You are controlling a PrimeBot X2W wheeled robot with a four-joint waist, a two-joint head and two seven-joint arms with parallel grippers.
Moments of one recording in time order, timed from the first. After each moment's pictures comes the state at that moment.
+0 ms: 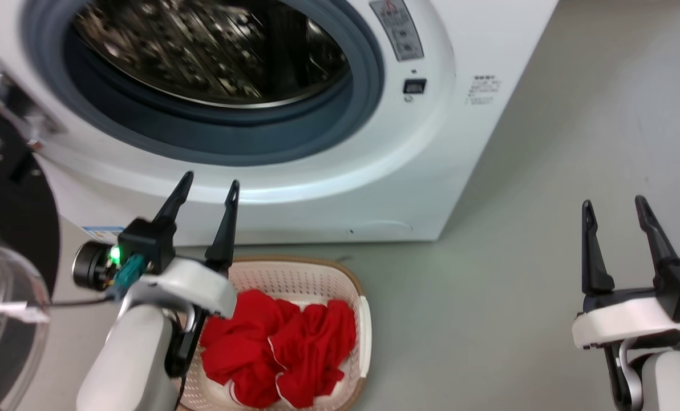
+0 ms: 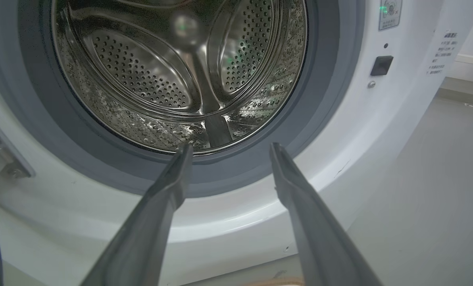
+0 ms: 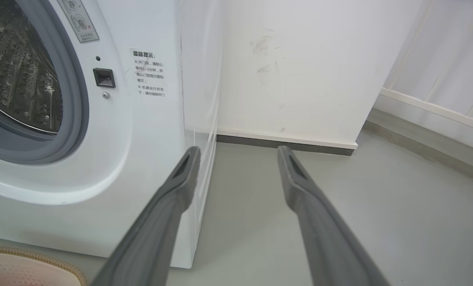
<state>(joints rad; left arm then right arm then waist) -0.42 0.28 -0.29 0.38 -0.30 -0.04 -0.26 -0.17 -0.05 -0.14 0.13 -0.07 0.13 -0.26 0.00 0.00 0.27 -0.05</state>
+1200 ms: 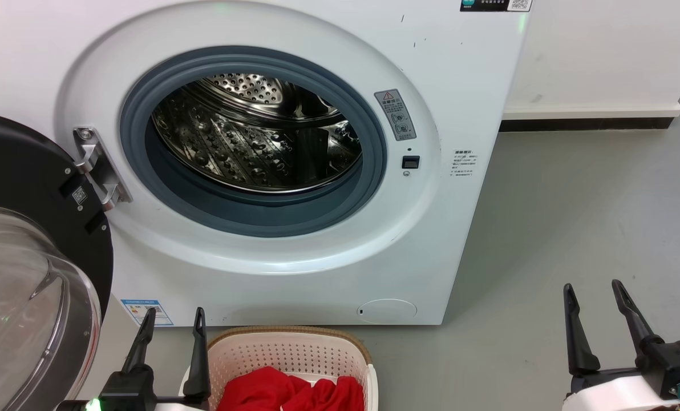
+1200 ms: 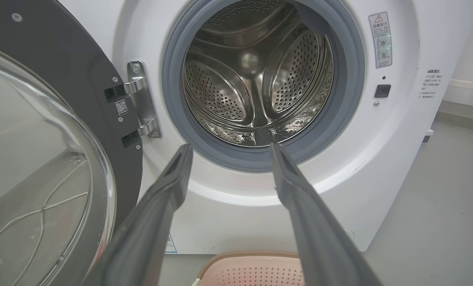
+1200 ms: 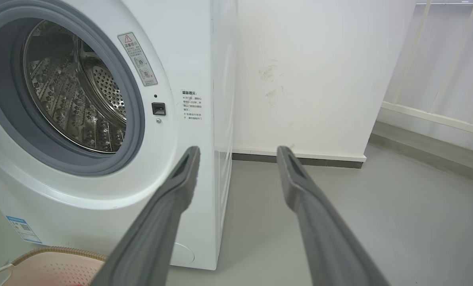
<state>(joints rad) 0.12 0.08 0.01 0.04 -0.05 -0.01 -0.26 0.07 -0.05 -0.09 0.07 -0.01 0.13 -0.26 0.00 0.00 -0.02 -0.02</state>
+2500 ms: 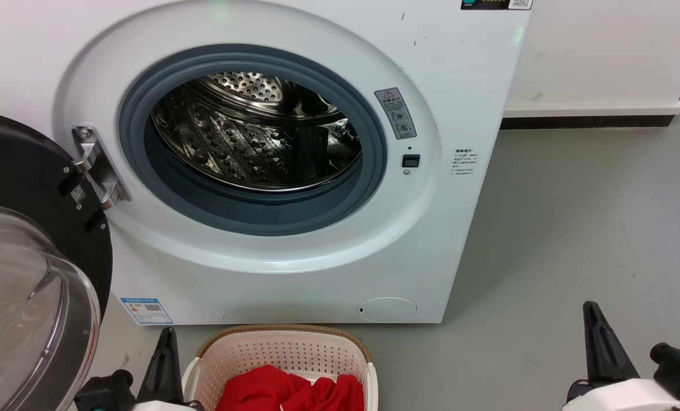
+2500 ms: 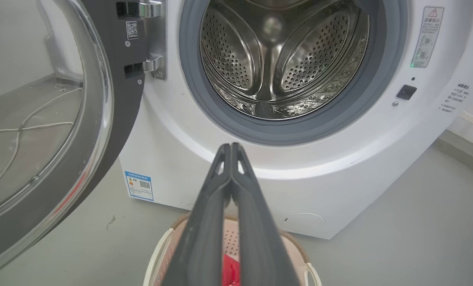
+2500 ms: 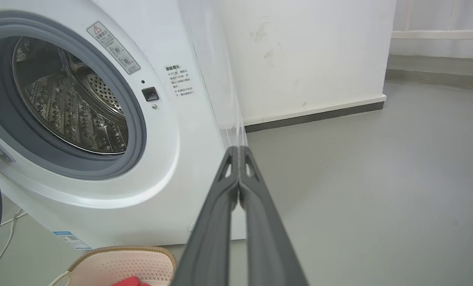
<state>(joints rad) 0.11 0.05 0.05 0.13 -0.25 -0.03 -0.20 0.08 -0.05 -0.09 0.15 0.22 0.13 -0.20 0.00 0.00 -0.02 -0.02</state>
